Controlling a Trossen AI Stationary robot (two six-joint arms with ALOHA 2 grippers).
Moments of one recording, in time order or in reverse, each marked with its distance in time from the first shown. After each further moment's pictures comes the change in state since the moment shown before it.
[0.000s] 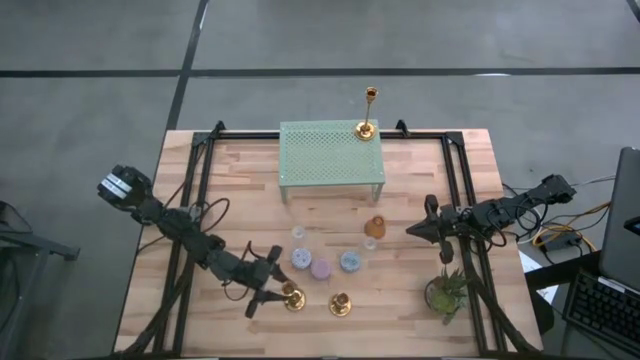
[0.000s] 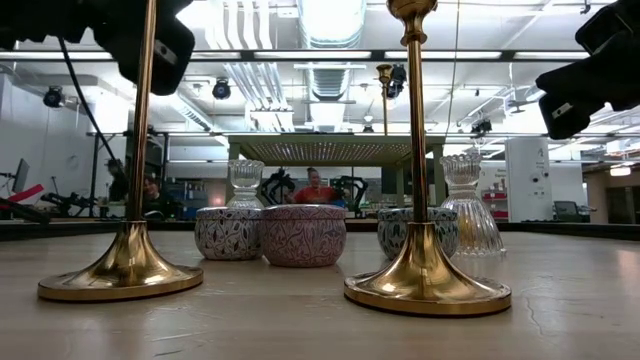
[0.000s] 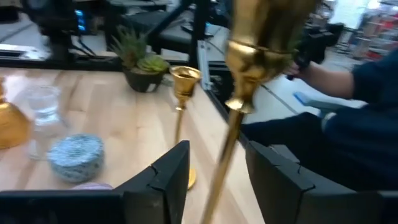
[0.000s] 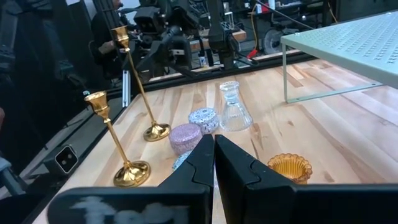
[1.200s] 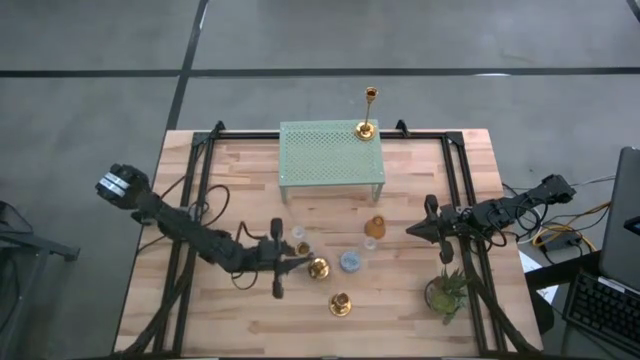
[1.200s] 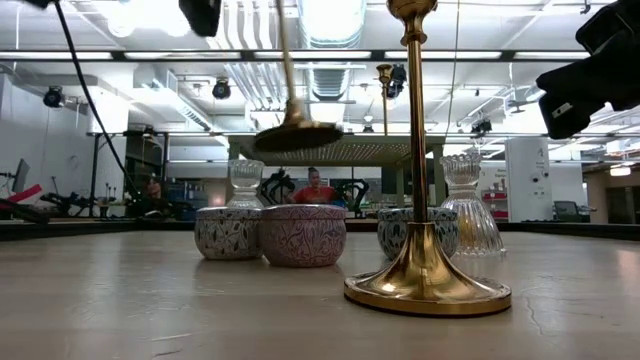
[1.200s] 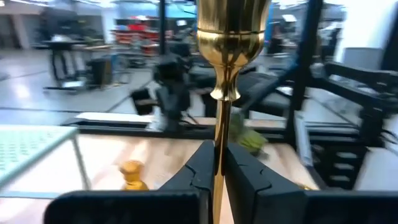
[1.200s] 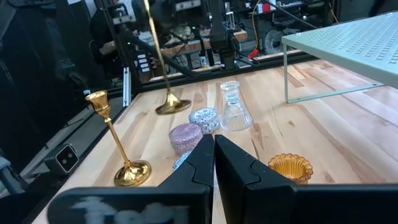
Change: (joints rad) left arm 0.091 -0.029 0.207 -0.058 -0.343 0.192; right arm 0.000 0.000 0.000 0.000 -0.003 -0.003
